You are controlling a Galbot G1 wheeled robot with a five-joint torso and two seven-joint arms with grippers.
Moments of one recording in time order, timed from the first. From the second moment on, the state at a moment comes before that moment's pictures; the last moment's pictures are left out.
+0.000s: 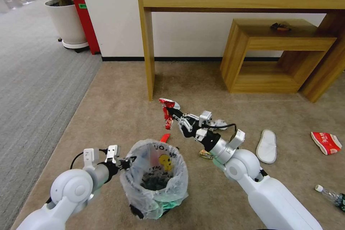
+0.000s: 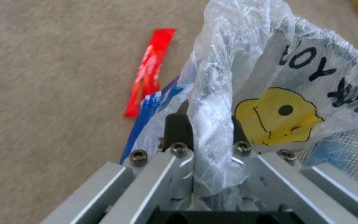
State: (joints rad) left arm 1.28 -0.94 -0.39 -2.07 -1.19 0.74 -0.30; right arm -0.97 1.06 0.05 1.88 0.80 0.07 -0.49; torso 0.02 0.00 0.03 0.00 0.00
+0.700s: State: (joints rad) left arm 1.26 -0.94 -0.44 -2.09 -1.22 0.74 -0.30; right arm -1.01 1.02 0.04 1.86 0.74 0.09 -0.65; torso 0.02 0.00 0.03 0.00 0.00
